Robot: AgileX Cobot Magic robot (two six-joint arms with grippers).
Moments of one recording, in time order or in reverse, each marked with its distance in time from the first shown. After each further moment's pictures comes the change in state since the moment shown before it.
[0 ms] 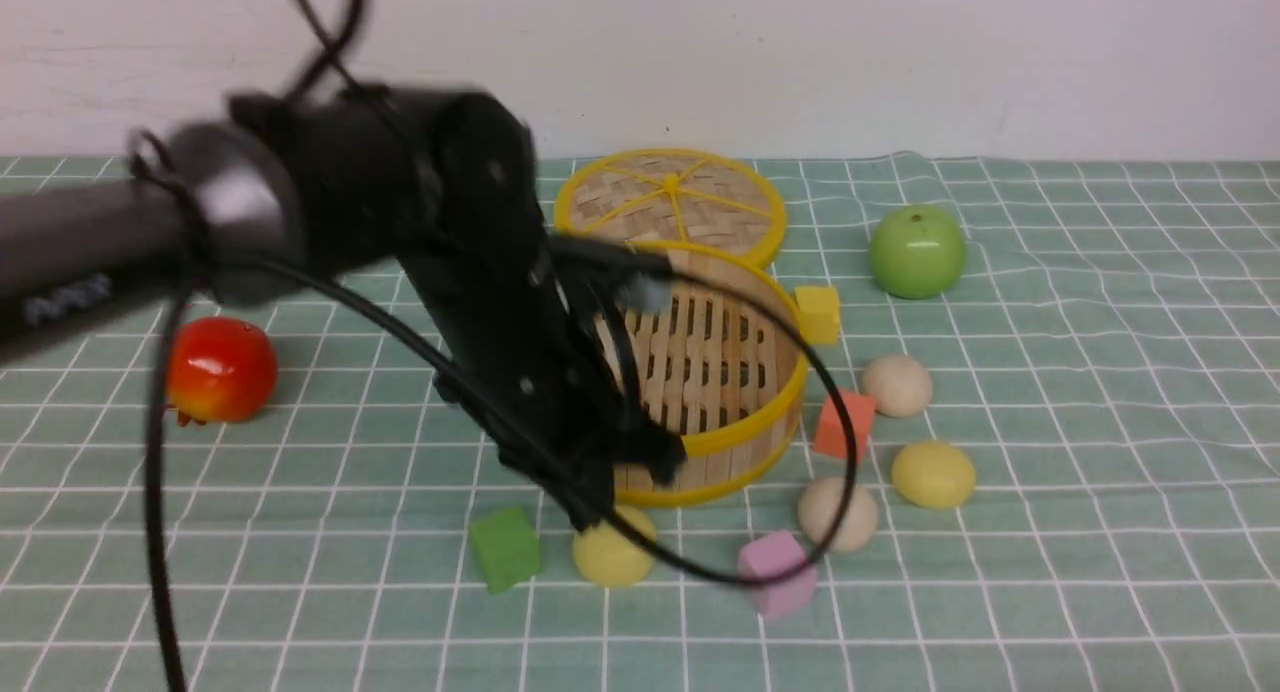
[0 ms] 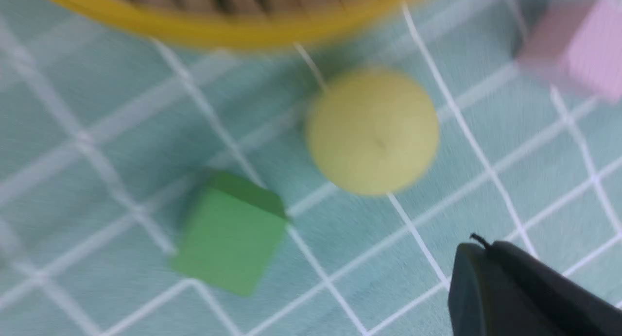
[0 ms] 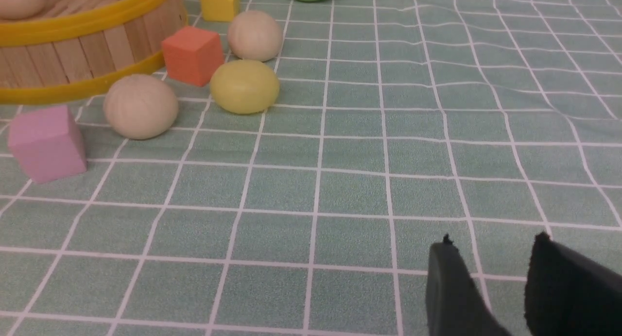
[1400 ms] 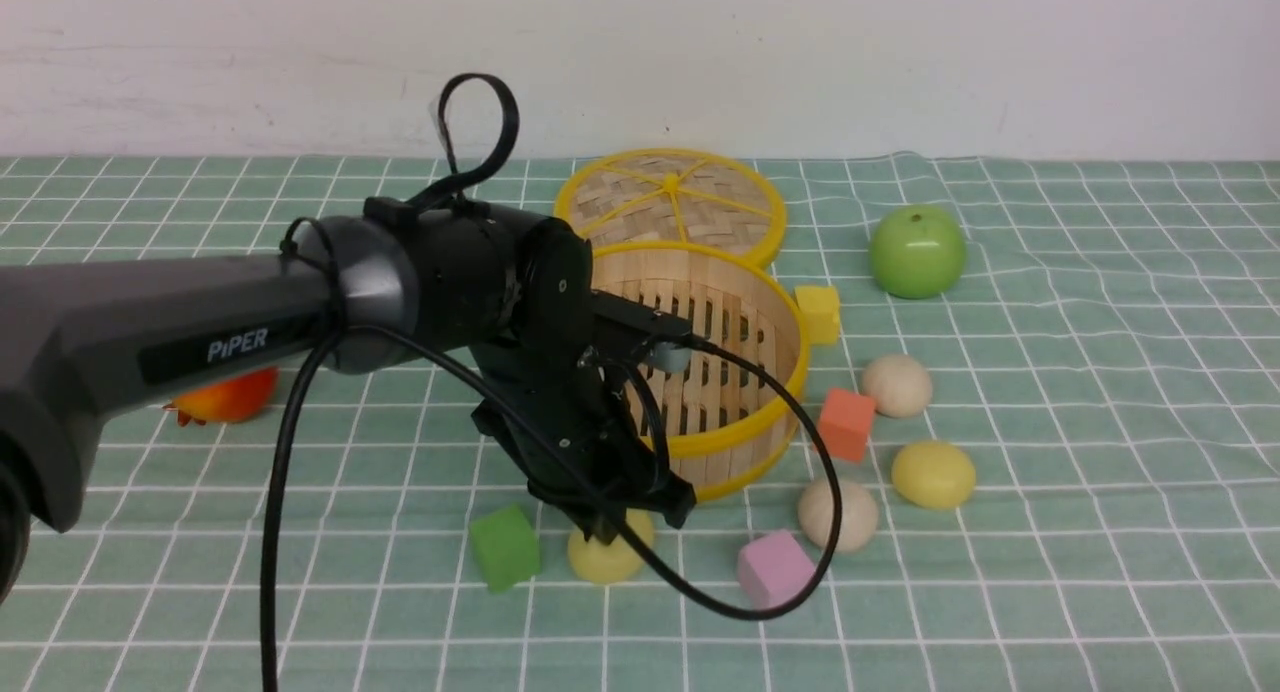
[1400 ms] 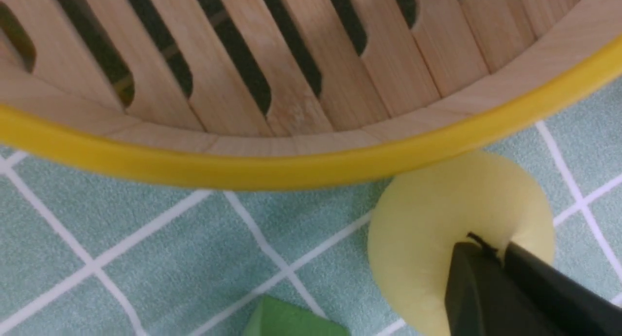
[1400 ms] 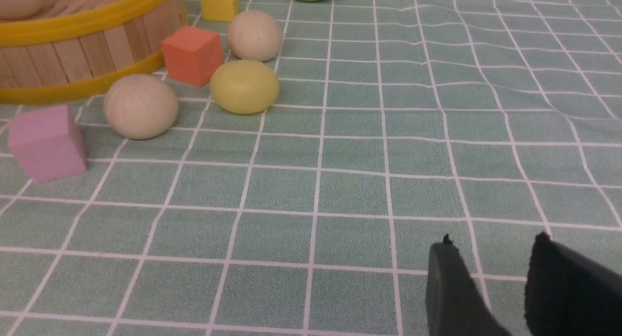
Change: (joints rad) right arm 0.000 0.000 0.000 0.000 0.000 0.000; left arm -0.006 0.121 0.007 0.078 -0.181 0.000
